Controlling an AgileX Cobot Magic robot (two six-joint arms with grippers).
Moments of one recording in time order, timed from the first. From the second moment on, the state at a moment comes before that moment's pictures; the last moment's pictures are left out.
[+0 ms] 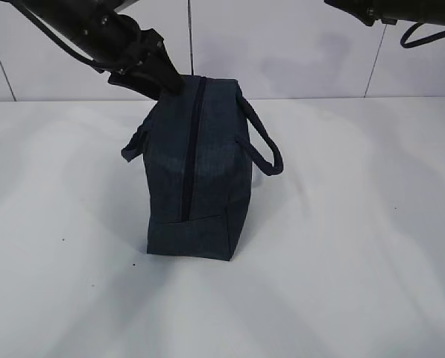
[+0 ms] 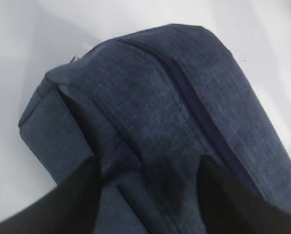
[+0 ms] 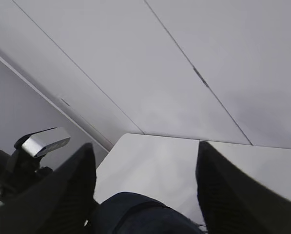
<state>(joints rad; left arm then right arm) -0.25 2.21 -2.04 -0.72 1.17 0.47 -0.10 2.00 -1.60 1.76 0.96 -1.32</state>
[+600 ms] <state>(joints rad) -0.24 2.03 -2.04 -0.71 1.15 0.47 -0.10 1.89 -1.89 1.32 0.95 -0.99</state>
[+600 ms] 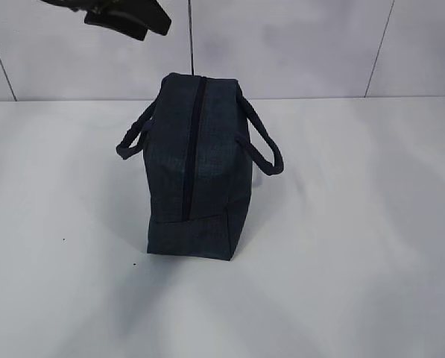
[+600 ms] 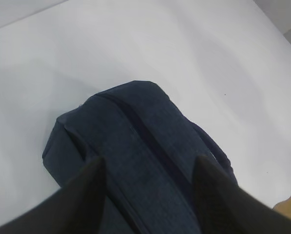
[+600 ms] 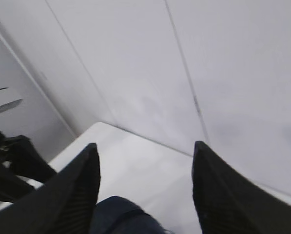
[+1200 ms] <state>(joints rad) -0.24 1.82 -2.04 -0.69 1.24 0.45 -0.07 1.66 -2.38 0.57 1.27 -0.49</state>
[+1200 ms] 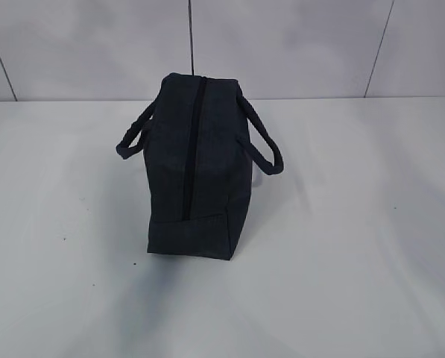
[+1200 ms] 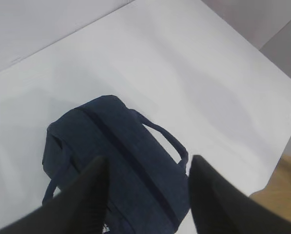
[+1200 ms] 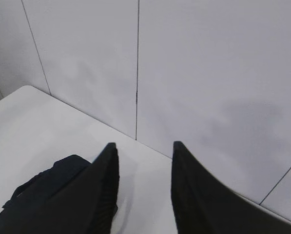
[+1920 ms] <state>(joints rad) -0.24 1.12 -1.47 -0.58 1.14 0.46 -0.07 0.95 -1.57 0.50 1.26 -0.46</state>
